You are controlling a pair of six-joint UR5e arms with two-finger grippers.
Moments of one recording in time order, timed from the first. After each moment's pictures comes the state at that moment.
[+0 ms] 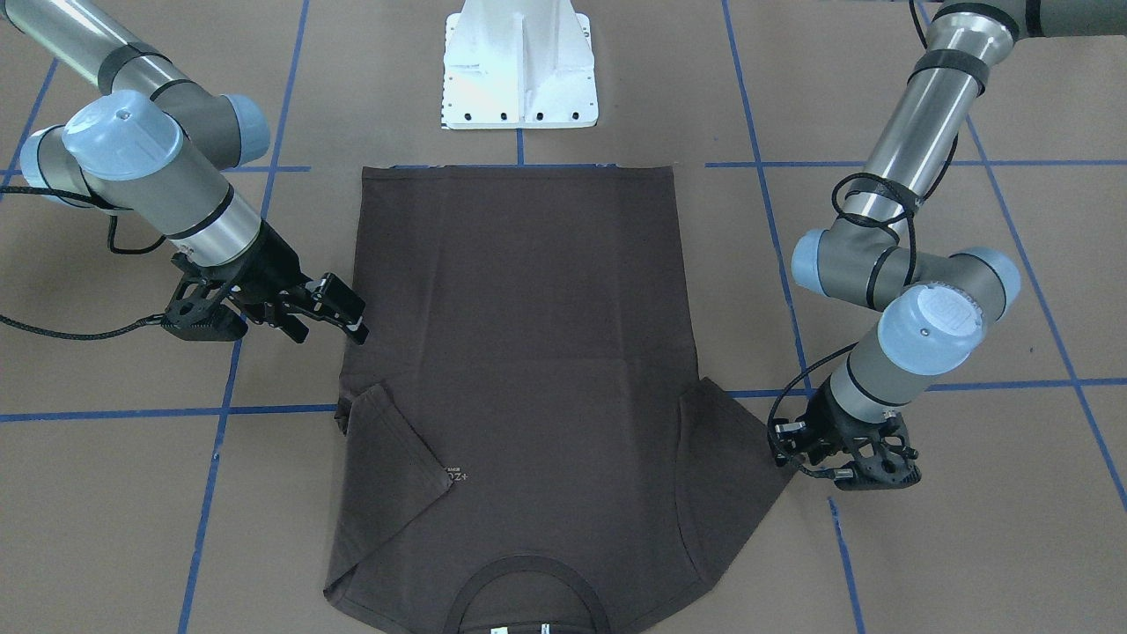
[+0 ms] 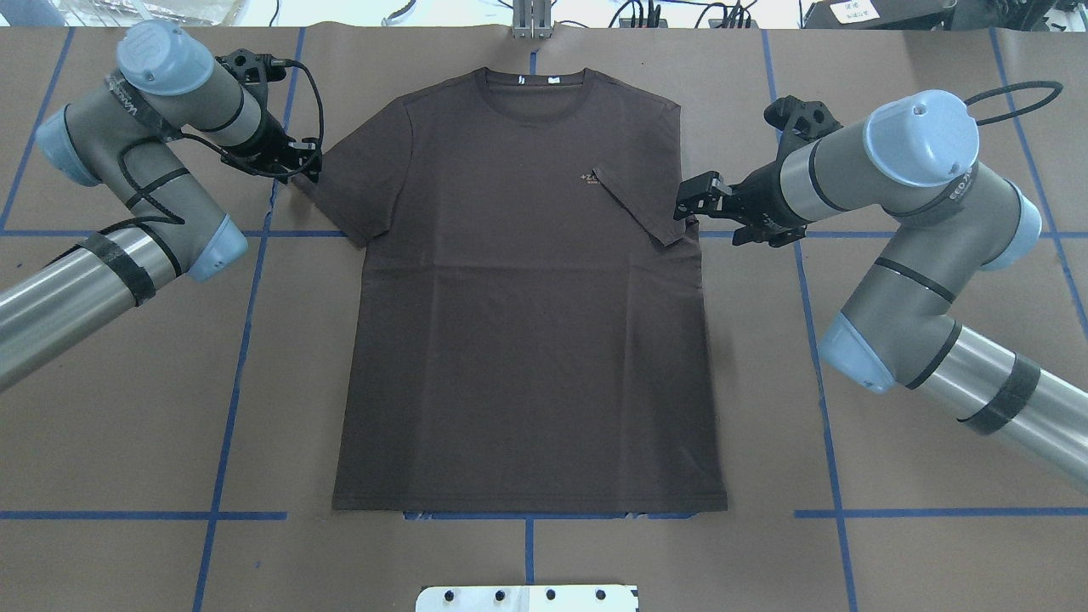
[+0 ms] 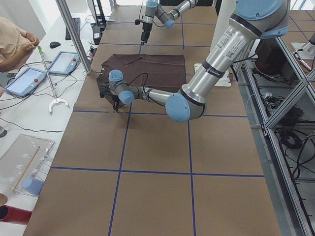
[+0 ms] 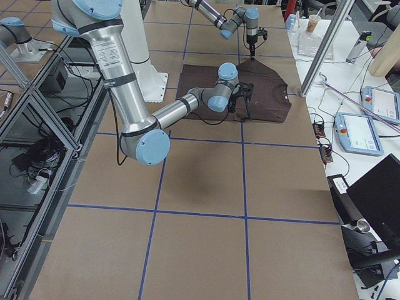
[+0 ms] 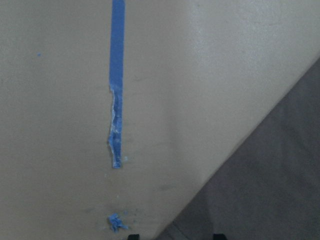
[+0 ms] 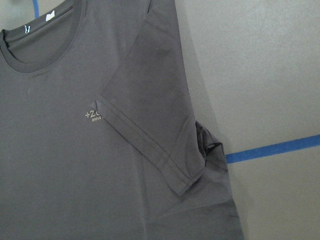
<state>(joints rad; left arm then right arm) -0.92 -2.23 -1.03 -2.22 -2.07 -0.95 0.79 -1.19 1.64 -0.95 2.04 1.43</state>
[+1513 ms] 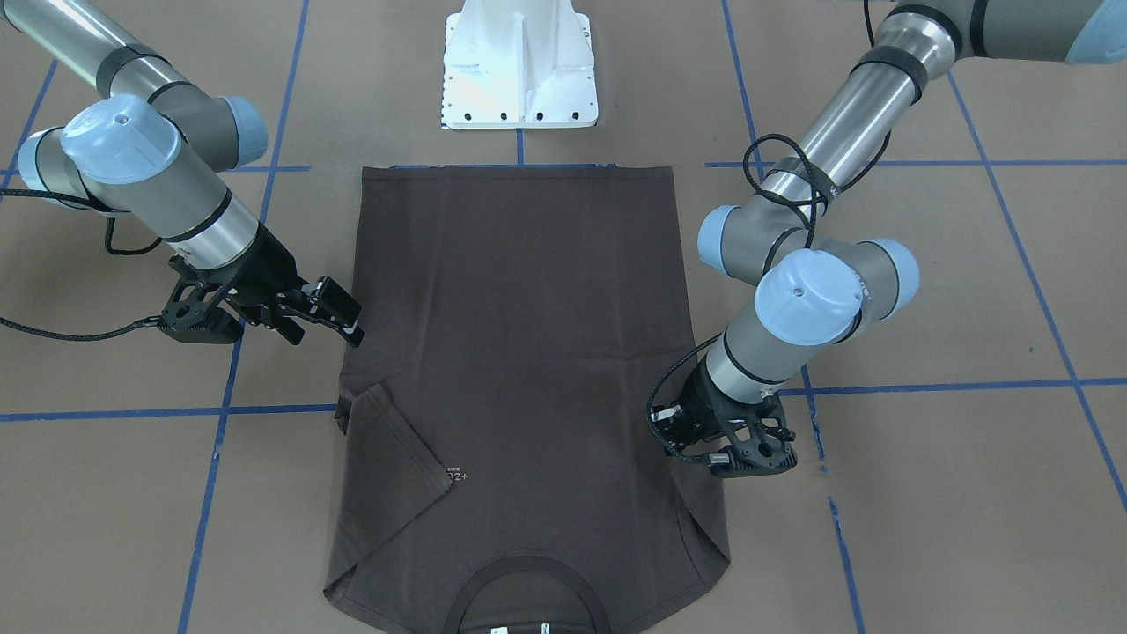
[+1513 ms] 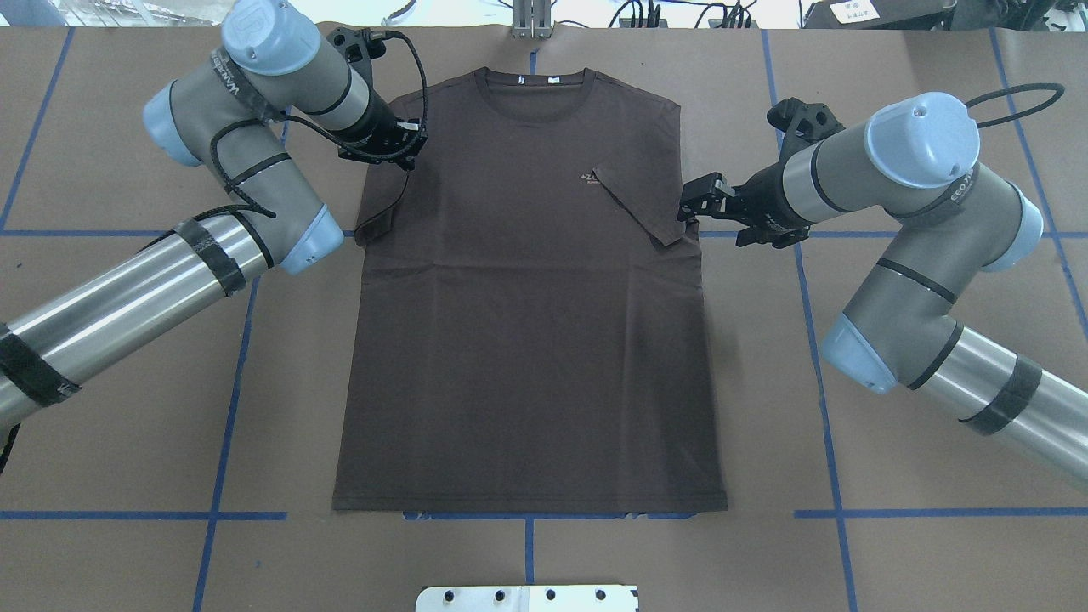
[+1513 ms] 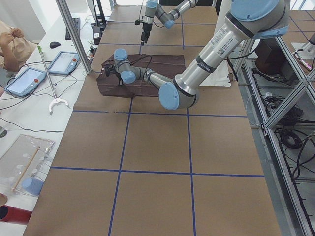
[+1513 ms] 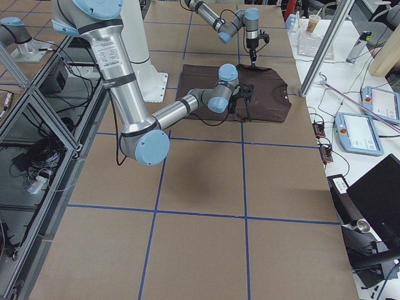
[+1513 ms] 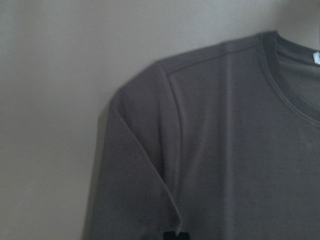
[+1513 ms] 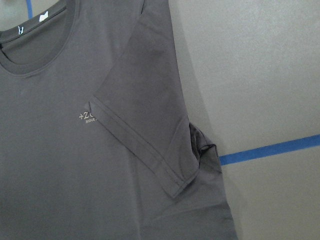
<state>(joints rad) -0.84 -2.41 -1.04 -2.21 -2.07 -1.18 0.79 -1.19 1.63 -0.95 2.04 1.43</state>
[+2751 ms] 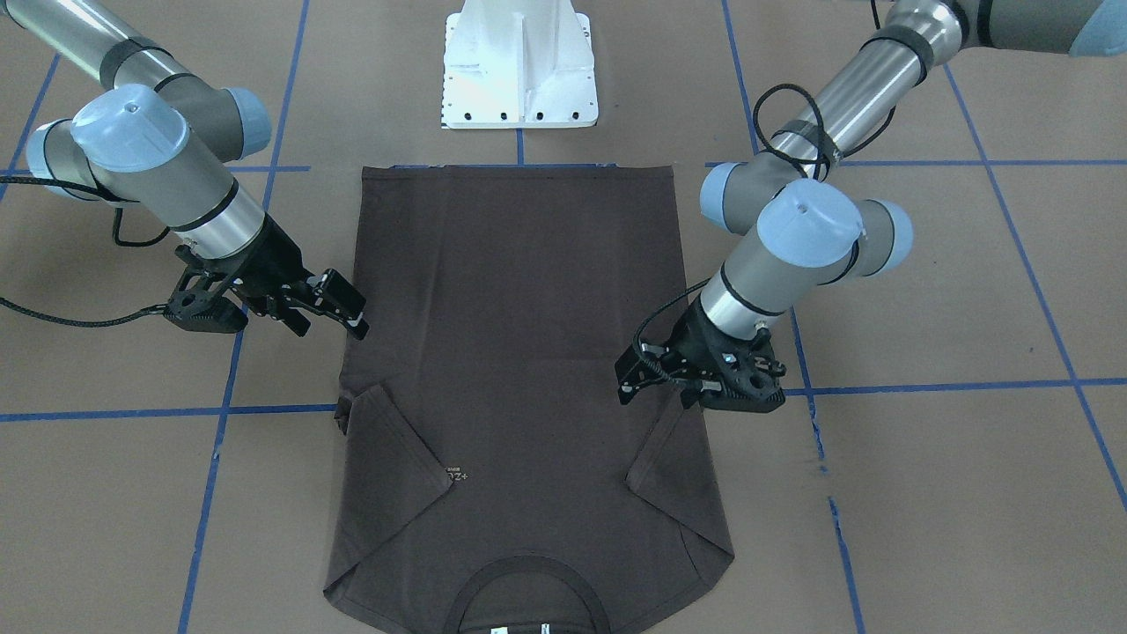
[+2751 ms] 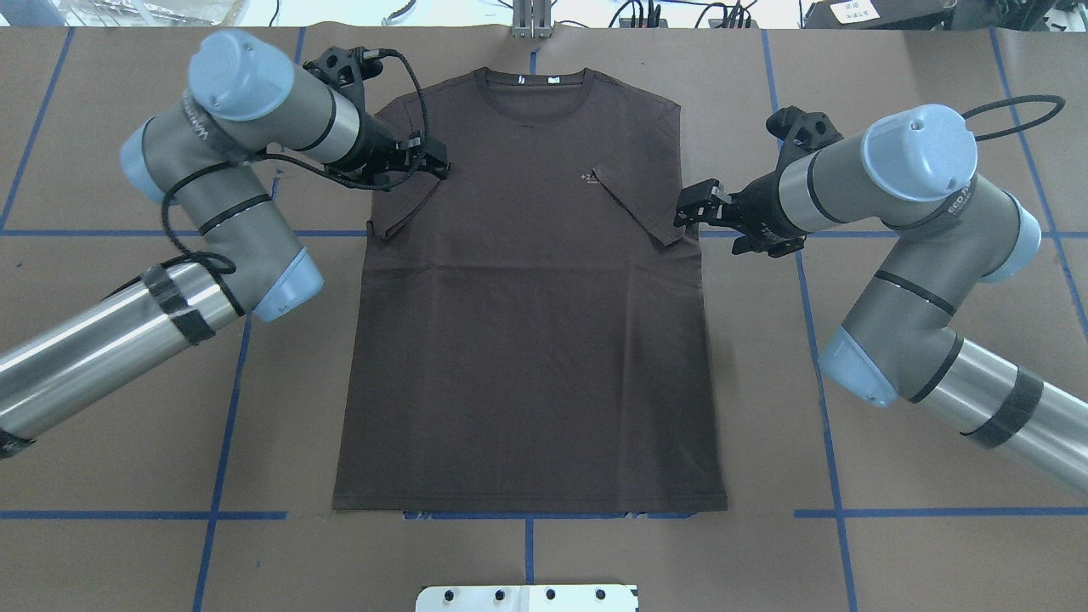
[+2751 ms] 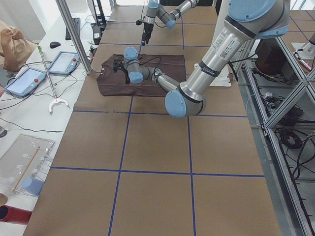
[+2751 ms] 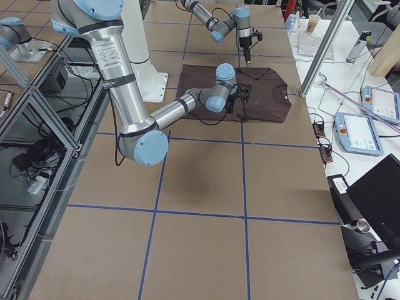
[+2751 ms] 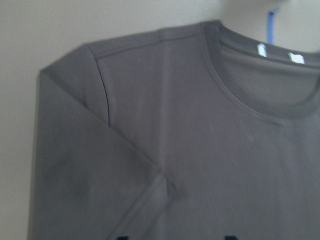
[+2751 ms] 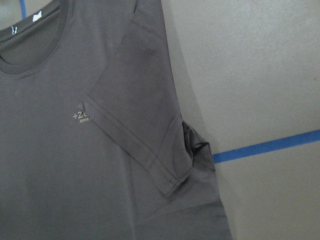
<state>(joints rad) -0.79 -2.20 -1.39 -2.28 -2.04 -1.27 0.74 -1.21 1.68 -0.96 1.98 1.53</state>
